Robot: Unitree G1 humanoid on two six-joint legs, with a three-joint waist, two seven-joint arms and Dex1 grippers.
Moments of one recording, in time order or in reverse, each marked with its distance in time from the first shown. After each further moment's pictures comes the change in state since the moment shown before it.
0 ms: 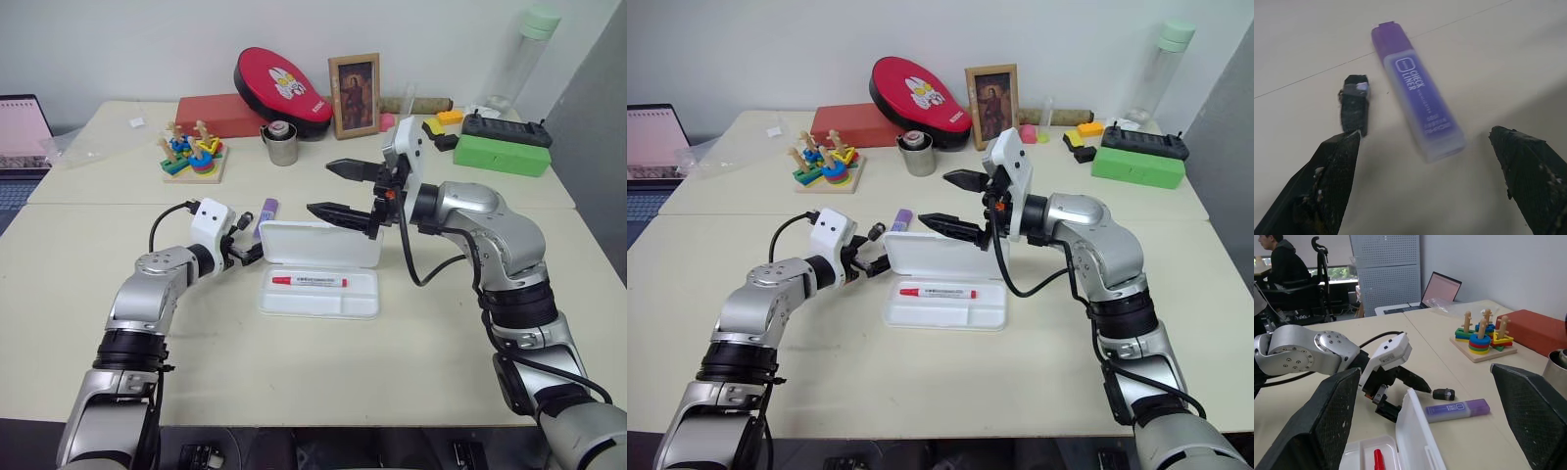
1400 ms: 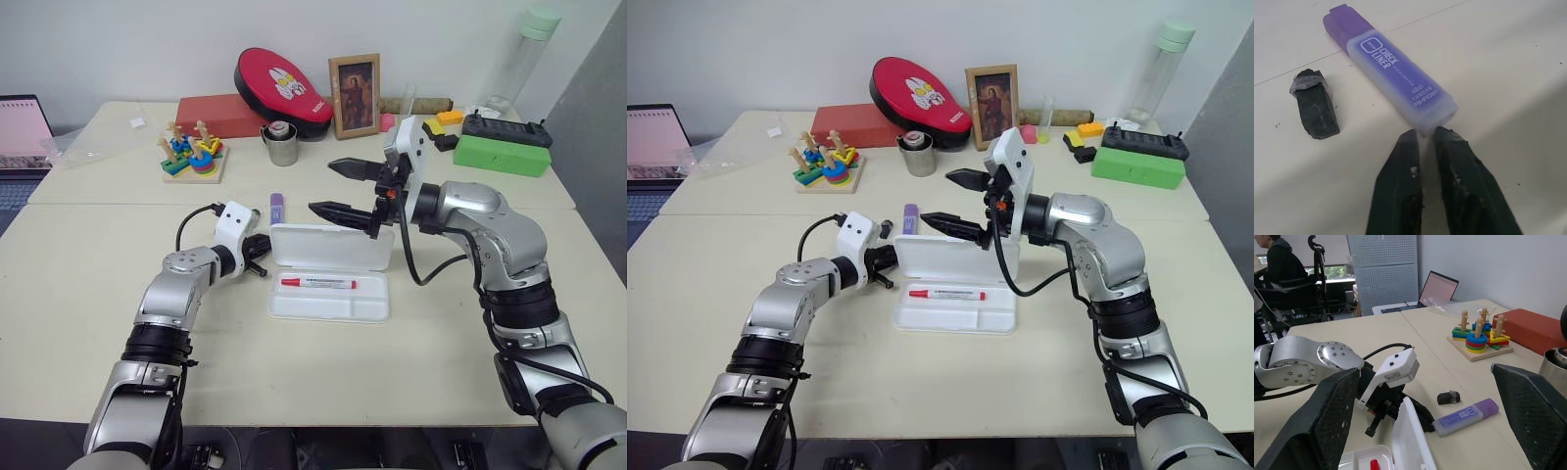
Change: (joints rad) left arm -0.037 -0.075 -0.029 0.037 0.071 -0.001 -0.001; right arm 0.001 -0.006 0.000 0.000 0.000 0.000 -0.006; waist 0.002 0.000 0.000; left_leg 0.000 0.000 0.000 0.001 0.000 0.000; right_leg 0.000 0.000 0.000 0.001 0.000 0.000
